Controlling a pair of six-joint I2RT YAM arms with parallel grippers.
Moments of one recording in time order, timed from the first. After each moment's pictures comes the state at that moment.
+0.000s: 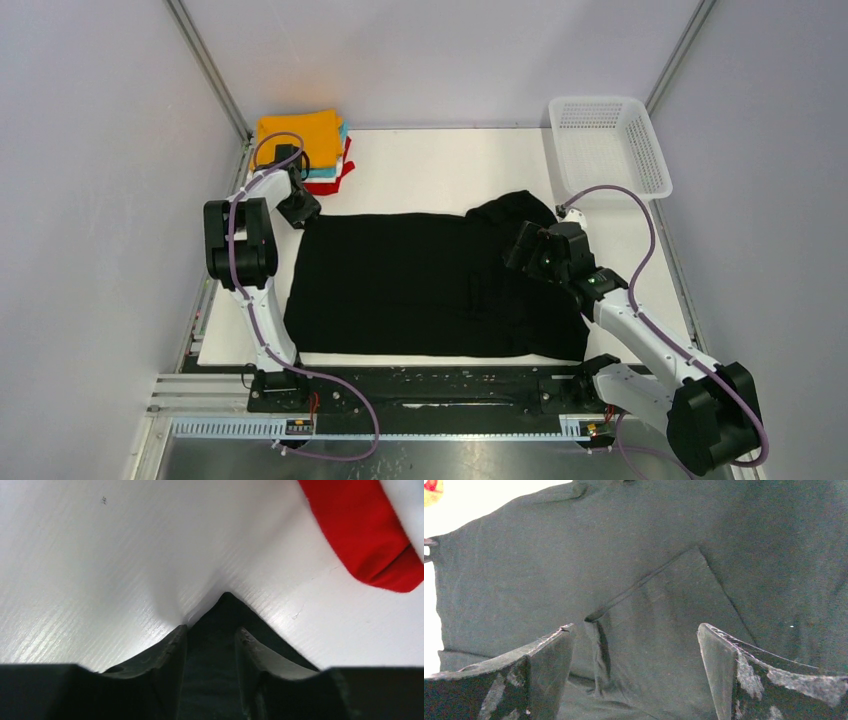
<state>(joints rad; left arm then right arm) 0.07 2.06 1.49 -0.64 -0.15 -0.68 0.38 1.01 0.56 -0.23 0.06 0.65</state>
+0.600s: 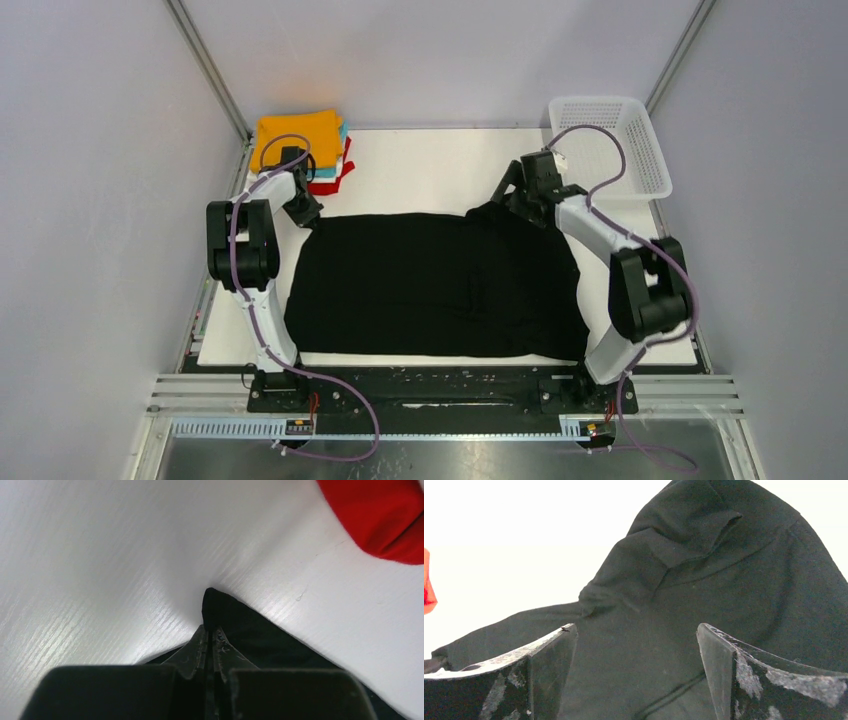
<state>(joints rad) 0.04 2.04 1.47 -0.66 -0.17 -0.67 0.31 1.64 1.14 -0.31 0.14 0.72</state>
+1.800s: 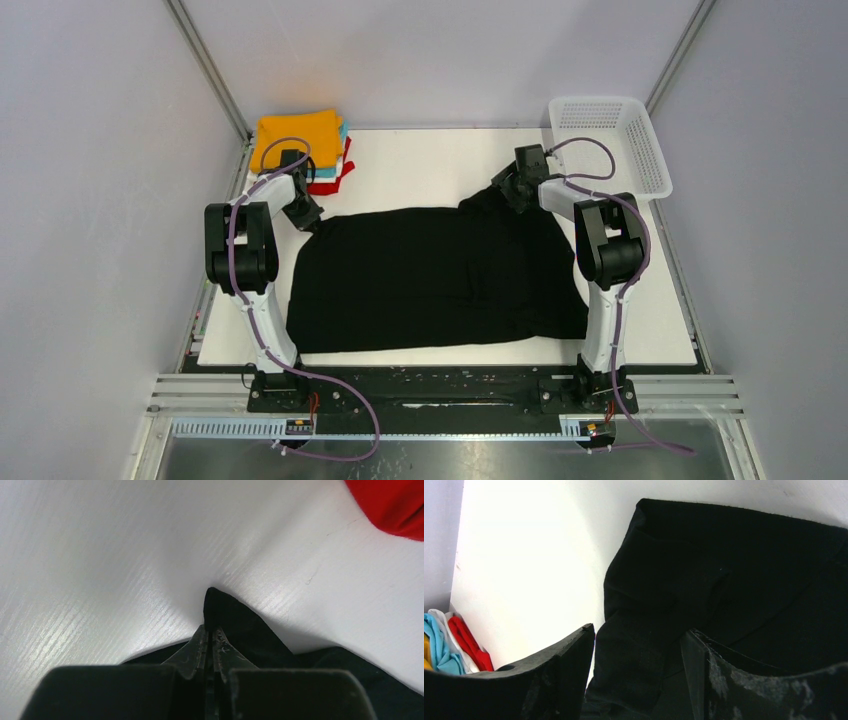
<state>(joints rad) 0.04 2.00 1.42 -0.66 -0.15 -0.66 0.23 2.10 1.40 -0.13 0.10 1.06</state>
